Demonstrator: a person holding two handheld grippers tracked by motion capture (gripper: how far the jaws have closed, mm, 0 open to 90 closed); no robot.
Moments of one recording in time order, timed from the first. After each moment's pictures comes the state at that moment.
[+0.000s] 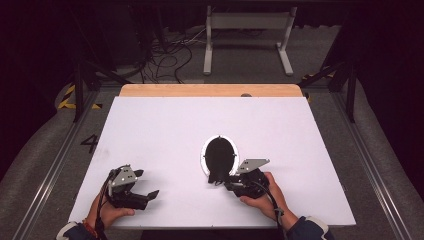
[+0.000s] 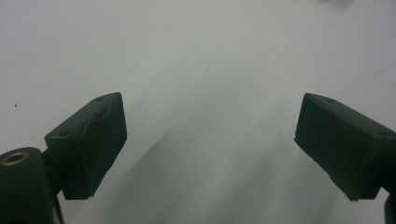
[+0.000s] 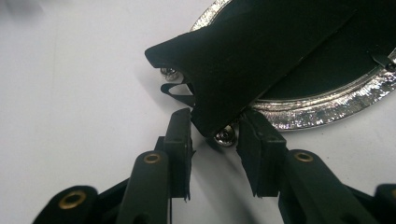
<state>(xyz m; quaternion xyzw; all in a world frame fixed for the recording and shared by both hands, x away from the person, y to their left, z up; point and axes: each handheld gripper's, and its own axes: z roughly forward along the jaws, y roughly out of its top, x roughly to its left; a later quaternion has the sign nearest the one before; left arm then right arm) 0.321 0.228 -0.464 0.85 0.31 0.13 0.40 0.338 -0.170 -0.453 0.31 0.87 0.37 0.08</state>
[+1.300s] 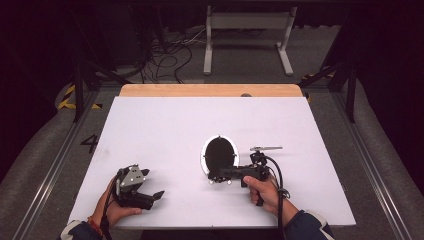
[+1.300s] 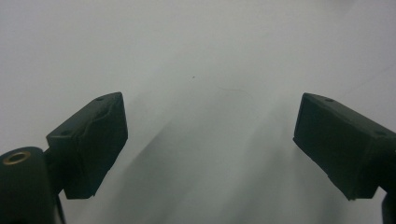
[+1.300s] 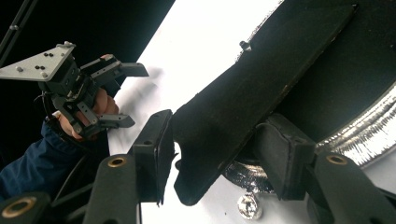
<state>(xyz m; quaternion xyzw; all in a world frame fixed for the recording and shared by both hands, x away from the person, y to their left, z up) 0.327 0.208 -0.466 0.87 0.29 0.14 0.38 0.385 -0.193 -0.472 0.45 0.71 0.52 -0.17</state>
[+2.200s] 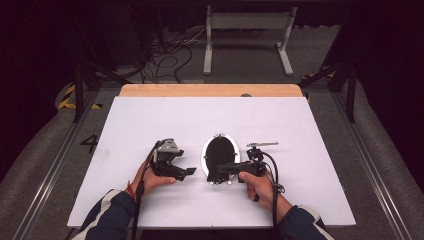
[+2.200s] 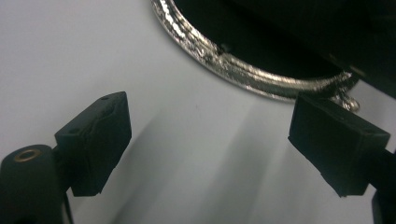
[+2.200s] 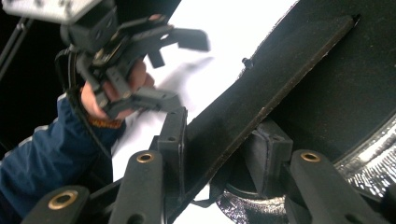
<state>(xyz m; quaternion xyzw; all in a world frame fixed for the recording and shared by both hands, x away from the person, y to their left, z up) 0.417 0.122 -0.463 0.86 0.27 0.05 0.42 0.397 -0.186 -0.470 0.43 0.71 0.53 -0.18</state>
